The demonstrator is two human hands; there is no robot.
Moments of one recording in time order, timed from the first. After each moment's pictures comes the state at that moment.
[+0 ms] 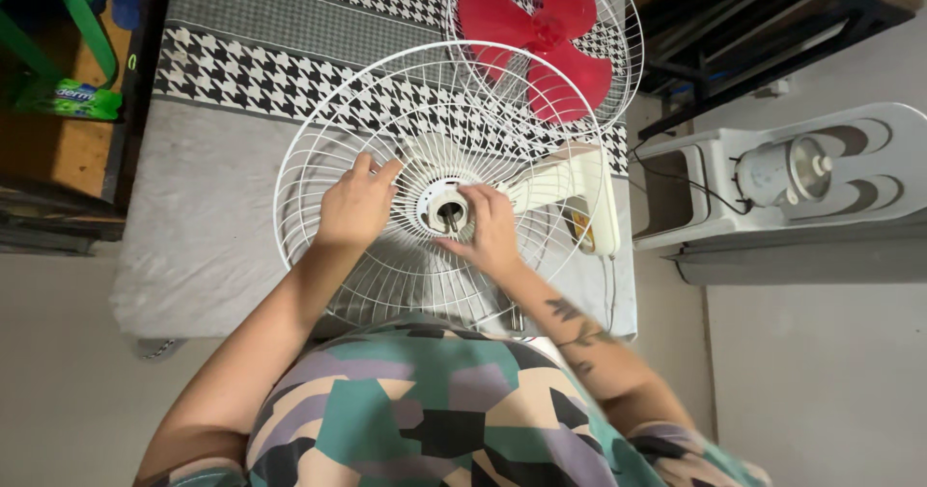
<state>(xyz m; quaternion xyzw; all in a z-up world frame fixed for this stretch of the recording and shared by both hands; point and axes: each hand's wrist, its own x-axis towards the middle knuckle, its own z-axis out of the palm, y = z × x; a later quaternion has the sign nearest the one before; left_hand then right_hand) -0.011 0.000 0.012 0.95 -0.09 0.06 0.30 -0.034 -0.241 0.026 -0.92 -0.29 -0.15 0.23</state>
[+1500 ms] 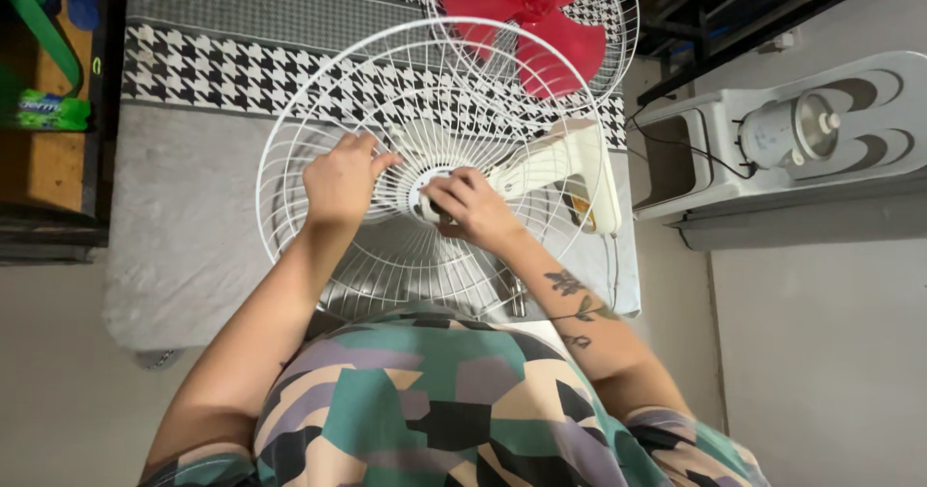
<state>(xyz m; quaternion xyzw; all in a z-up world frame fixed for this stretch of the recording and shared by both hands) 0.025 -0.005 0.004 0.95 -0.06 0.15 0.26 -0.006 -0.248 0.027 -0.88 -0.43 -0.11 0.16</state>
